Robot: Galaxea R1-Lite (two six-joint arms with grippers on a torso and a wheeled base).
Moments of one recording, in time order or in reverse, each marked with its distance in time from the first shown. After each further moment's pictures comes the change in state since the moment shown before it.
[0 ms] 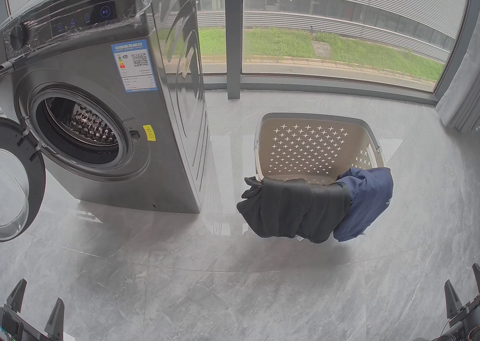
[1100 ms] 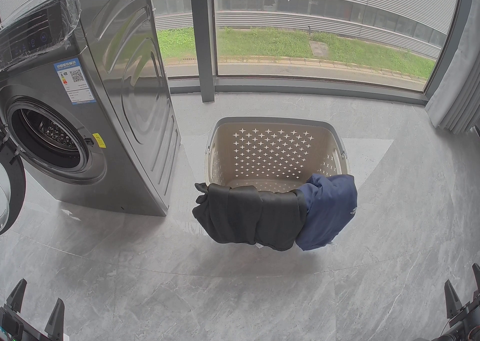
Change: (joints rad) left arm 0.000 0.000 0.000 0.000 -0.001 0.002; right arm 0.000 0.001 0.000 0.000 0.000 0.000
